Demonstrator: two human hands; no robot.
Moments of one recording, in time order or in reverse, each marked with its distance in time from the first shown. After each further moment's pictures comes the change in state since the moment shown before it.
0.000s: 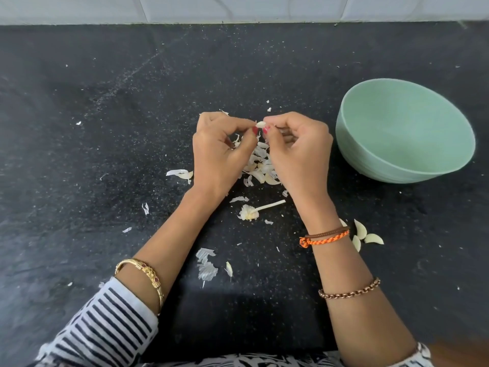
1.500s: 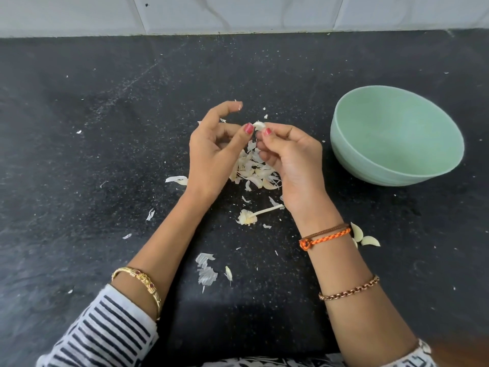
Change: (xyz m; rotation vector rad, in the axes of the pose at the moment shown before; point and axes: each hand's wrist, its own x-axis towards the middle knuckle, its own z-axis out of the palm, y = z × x) left_hand 0.007 -0.006 -0.005 -0.371 -0.116 -0.082; right_hand 0.000 -0.018 -0.005 0.657 -0.104 0.648
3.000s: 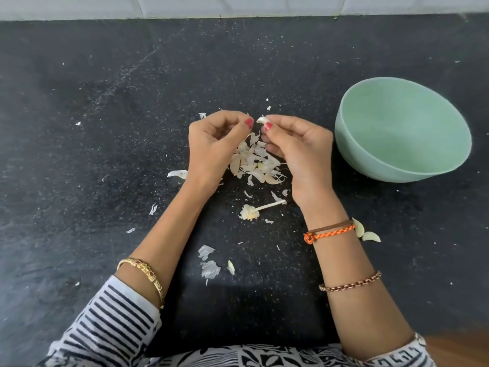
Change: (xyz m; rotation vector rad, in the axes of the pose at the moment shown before) left_hand 0.004 0.001 -0.002 -0.053 0.019 -0.132; right_hand 0.004 0.000 -0.005 -0.161 0.017 -0.146
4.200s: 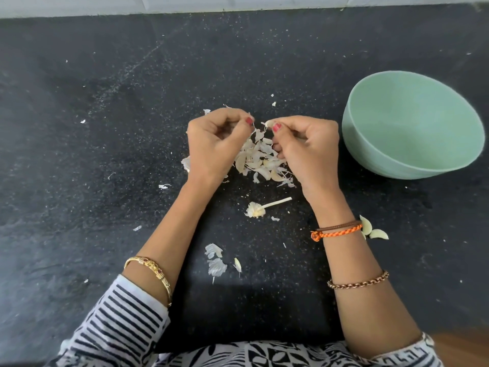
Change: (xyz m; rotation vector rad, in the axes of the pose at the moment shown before) left_hand -0.001 -0.001 -0.003 0.041 0.030 0.121; right_hand 0.005 0.009 -0.005 -0.385 -0.012 -0.273
